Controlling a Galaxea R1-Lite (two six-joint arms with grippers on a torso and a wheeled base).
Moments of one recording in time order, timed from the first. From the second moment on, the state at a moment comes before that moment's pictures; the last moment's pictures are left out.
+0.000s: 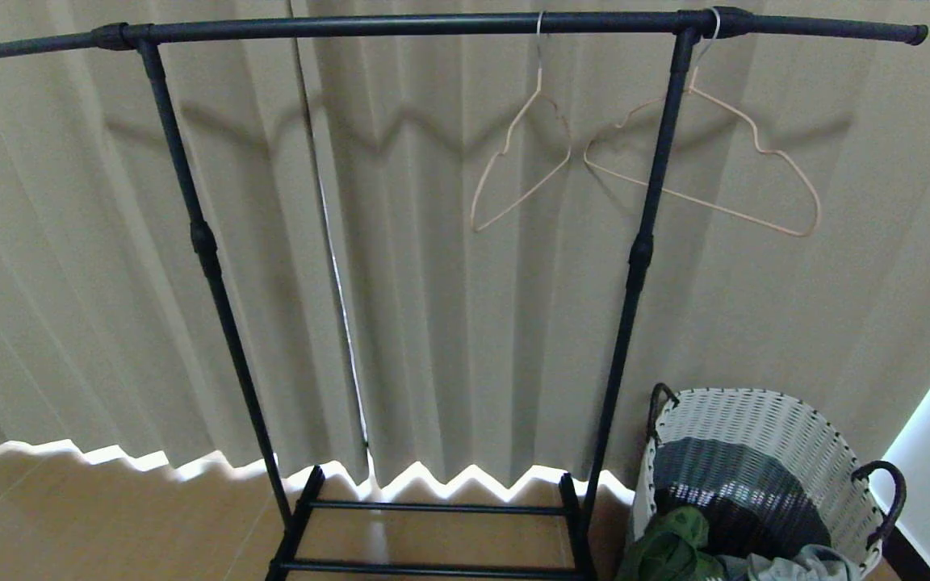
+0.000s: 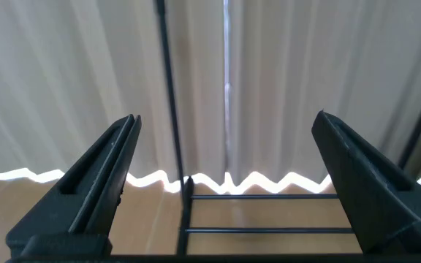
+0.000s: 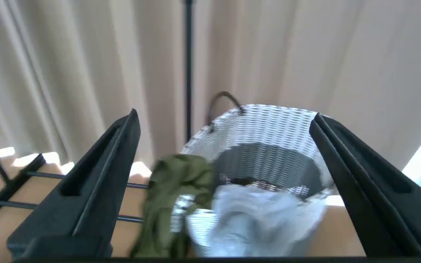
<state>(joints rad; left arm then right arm) 0.00 0.00 0.00 -0.06 0.01 0.08 0.00 0.00 0.00 -0.01 0.05 0.01</state>
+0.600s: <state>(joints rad) 0.00 0.00 0.00 -0.06 0.01 0.07 0.00 0.00 0.00 -0.01 0.05 0.01</state>
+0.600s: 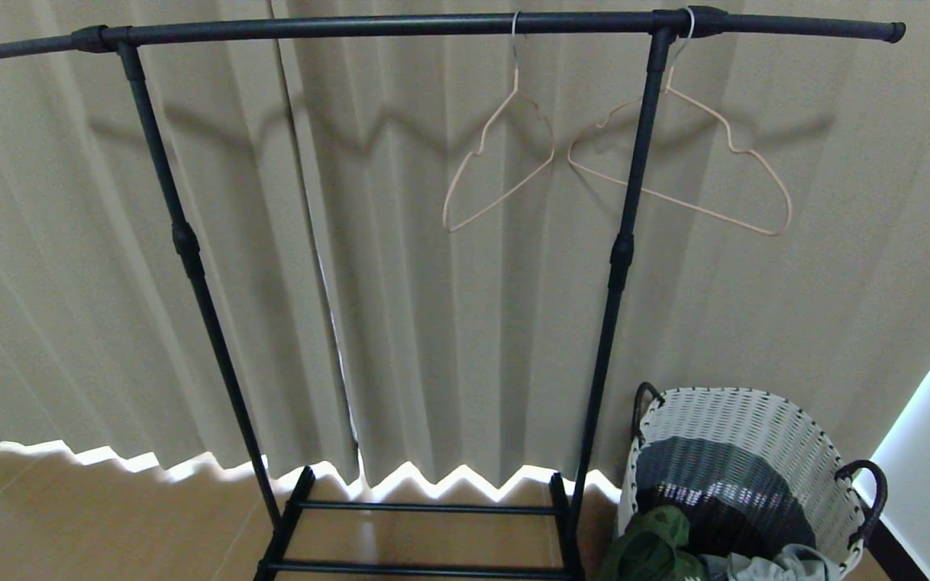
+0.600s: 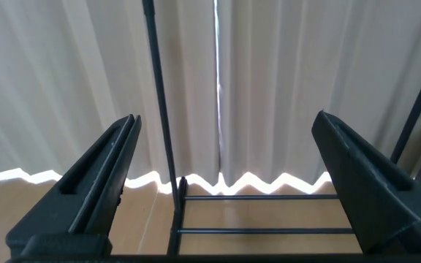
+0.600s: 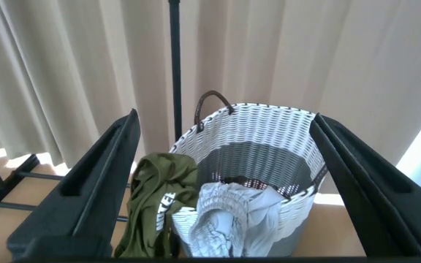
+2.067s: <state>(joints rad) 0.00 0.00 0.00 -0.06 0.01 0.05 0.08 0.64 -0.19 -0.01 0.06 -0.22</state>
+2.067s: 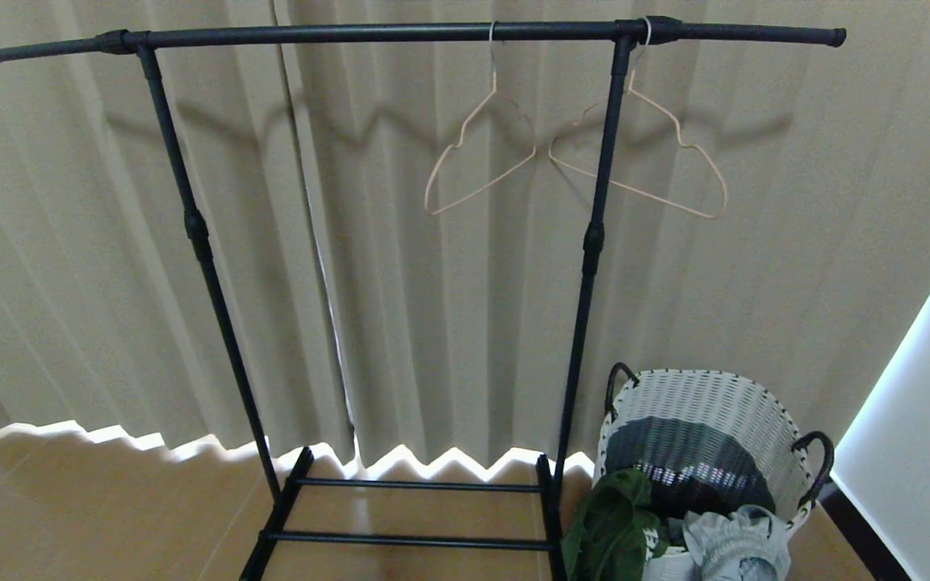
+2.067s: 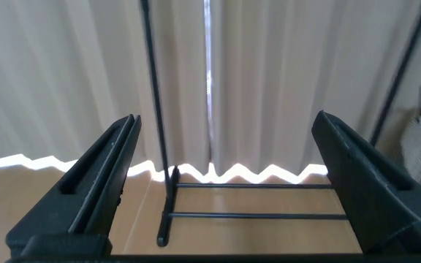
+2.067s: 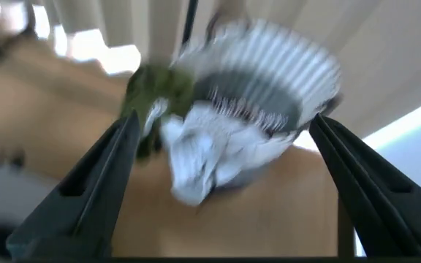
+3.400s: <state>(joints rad) 0.00 0.00 0.00 -0.06 0.02 0.05 -0.03 1.87 -0.17 -0.70 0.08 -0.86</state>
